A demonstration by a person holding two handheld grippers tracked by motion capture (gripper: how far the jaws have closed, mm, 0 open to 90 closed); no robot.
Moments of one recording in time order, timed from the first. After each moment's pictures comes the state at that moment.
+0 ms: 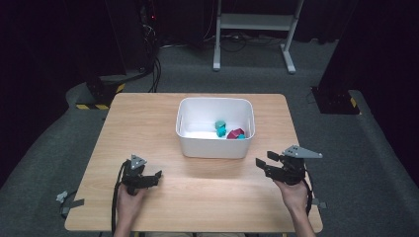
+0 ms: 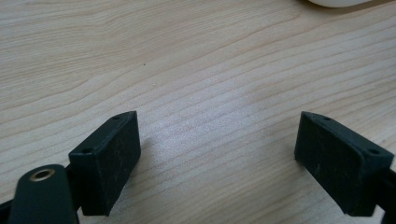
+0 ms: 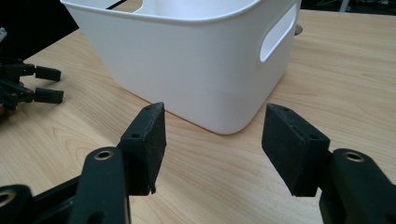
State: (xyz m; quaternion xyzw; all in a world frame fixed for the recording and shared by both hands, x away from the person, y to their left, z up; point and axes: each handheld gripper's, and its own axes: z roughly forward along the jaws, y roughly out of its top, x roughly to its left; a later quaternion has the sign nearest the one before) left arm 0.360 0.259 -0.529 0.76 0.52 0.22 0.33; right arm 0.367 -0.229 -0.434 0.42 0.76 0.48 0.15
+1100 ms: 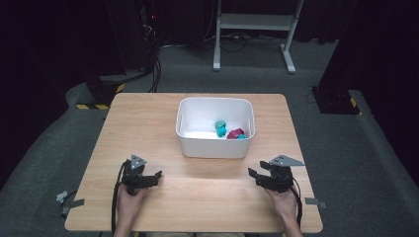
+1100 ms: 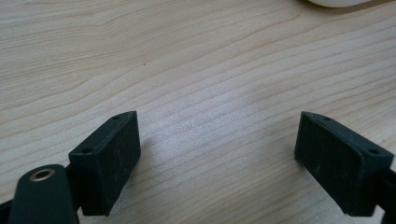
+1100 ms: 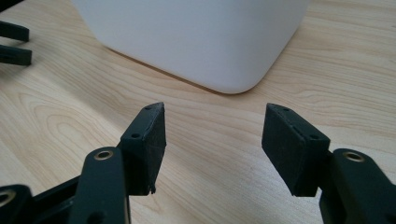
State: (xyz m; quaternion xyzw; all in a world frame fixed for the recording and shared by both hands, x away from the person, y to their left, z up) left arm 0.360 0.259 -0.529 0.76 0.52 0.22 0.33; right arm 0.364 -0.209 -0.478 0.43 0.78 0.43 0.15
